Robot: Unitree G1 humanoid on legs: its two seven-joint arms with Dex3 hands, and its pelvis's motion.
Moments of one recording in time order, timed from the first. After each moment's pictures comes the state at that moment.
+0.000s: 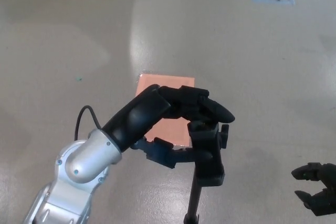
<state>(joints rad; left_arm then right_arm) -0.31 0.25 -0.25 -0.13 0.11 -0.04 -0.42 -0.60 -0.45 0.18 1.26 -0.28 -0.07 0.31</state>
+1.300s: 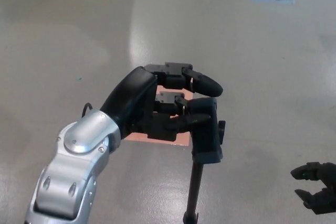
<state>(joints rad) -0.40 0.12 -0.10 -0.18 -0.06 0.47 -0.43 -0.61 -0.44 0.18 1.25 -0.29 -0.06 0.31</state>
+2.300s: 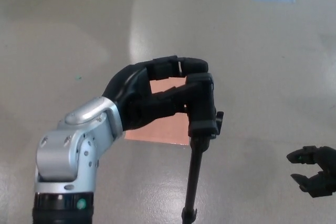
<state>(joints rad) -0.58 -0.03 0.18 -0.01 -0.21 0.89 -0.38 -0.67 -0.45 0.19 1.25 -0.29 -0.06 0.32</state>
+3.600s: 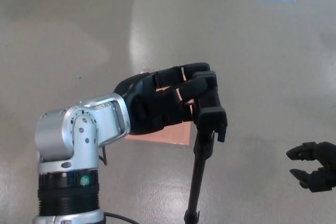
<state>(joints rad) -0.68 -0.07 0.25 0.03 -0.32 1.20 -0.21 -0.70 -0.45 0.19 1.27 -0.30 -0.04 0.34</state>
